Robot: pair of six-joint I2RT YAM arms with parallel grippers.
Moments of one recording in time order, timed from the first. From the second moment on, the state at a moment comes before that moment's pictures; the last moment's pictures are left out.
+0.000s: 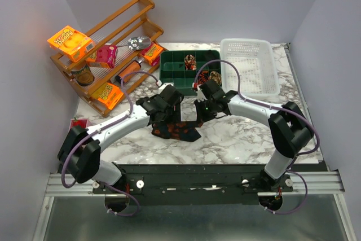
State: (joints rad) left arm -0.76 1.44 1.02 -0.63 -0.24 -0.68; right arm 0.67 1.72 1.09 -0.41 -0.22 0.26
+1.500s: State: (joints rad) left arm -0.64 1.28 0.83 -0.54 -0.11 -0.66; right arm 0.60 1.79 1.06 -0.38 -0.27 0.31
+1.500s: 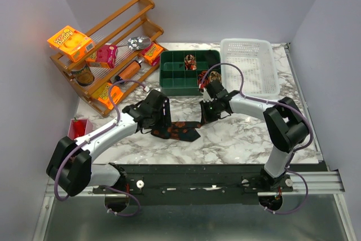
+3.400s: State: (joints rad) left arm -1.03 1.45 0.84 -0.46 -0.17 -0.73; right arm 0.64 1.60 0.92 -0.46 -0.37 0.34
